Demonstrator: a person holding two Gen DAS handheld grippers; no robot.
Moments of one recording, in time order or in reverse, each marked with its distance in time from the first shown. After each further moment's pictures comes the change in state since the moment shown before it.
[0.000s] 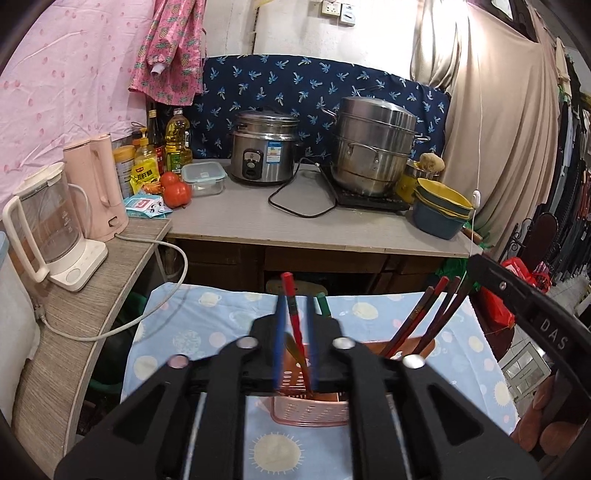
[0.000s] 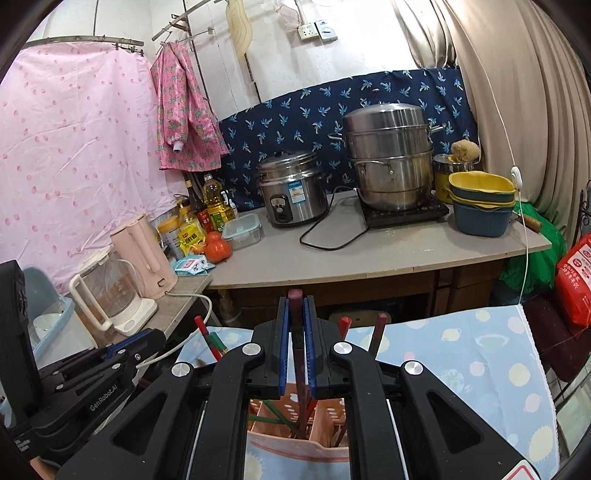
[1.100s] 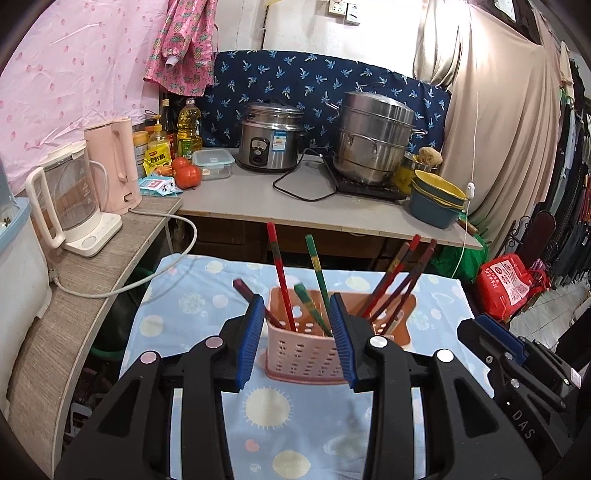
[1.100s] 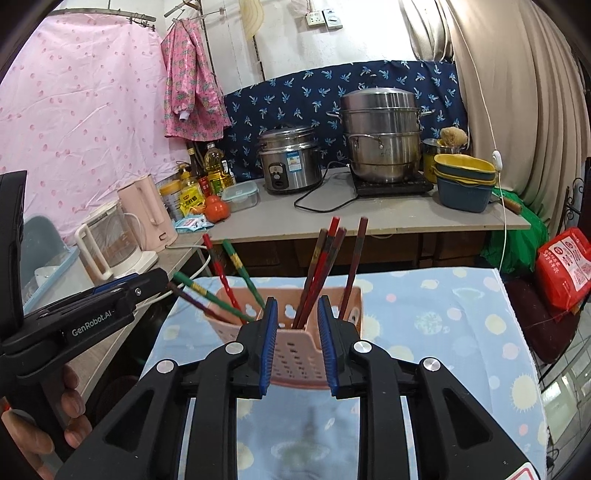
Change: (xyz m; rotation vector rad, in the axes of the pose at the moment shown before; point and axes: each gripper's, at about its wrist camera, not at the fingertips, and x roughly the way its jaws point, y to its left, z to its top) left arm -0.048 -0.012 -0.043 -0.027 0.028 0.012; right arm -0.062 0.009 -0.072 -0.059 0.077 -0.043
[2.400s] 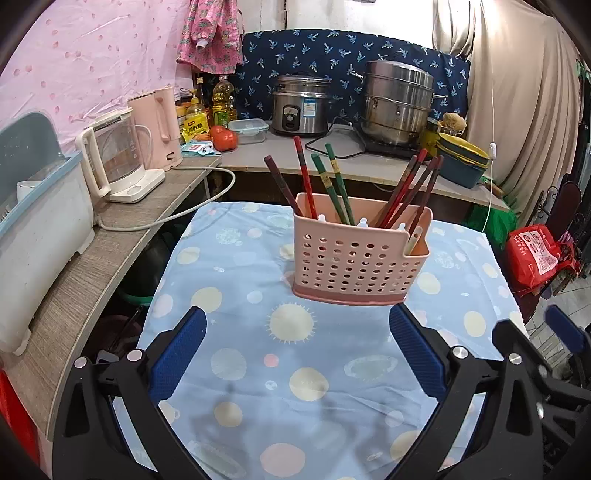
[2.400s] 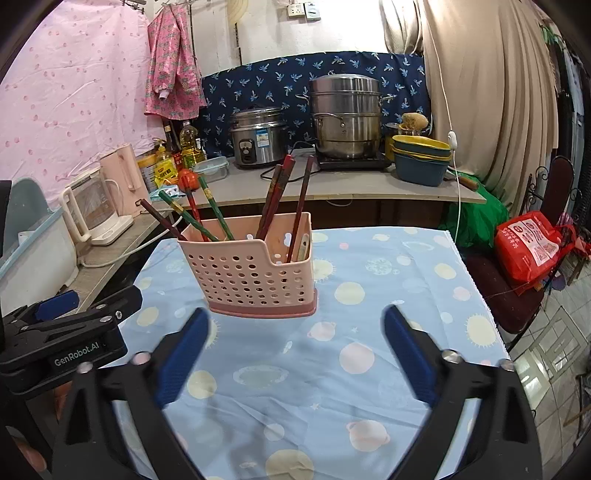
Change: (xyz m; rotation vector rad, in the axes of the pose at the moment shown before) left arm -0.039 -0.018 -0.087 0.002 0.078 0.170; right arm -0.054 -0.012 -0.074 -0.014 0.044 -0.145
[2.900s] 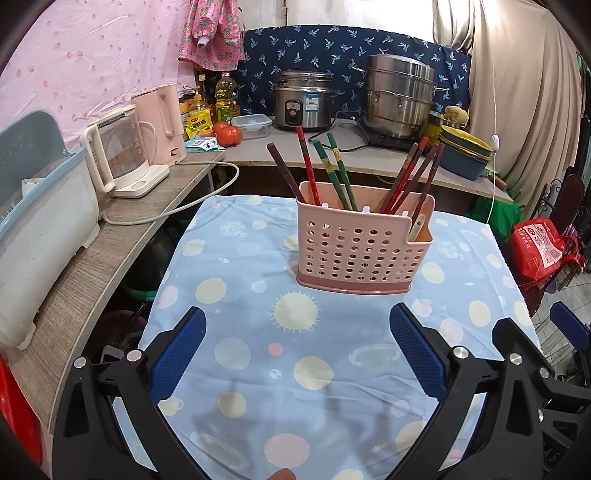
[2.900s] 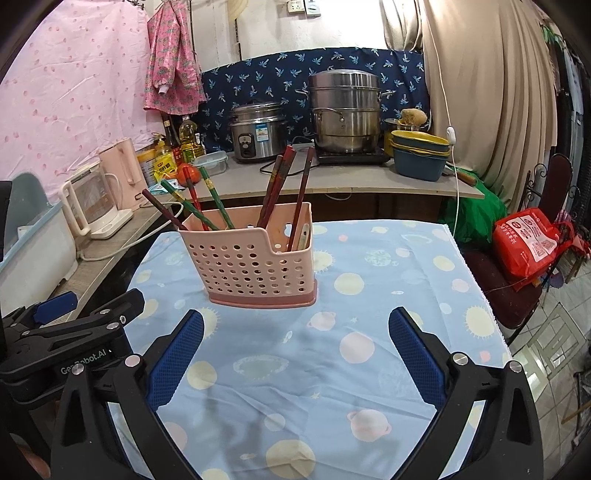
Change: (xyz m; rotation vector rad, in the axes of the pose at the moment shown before) left arm -0.003 -0.002 -0.011 0.012 0.013 0.021; right arm -0.001 0.001 -0.008 -0.006 0.017 -0.002
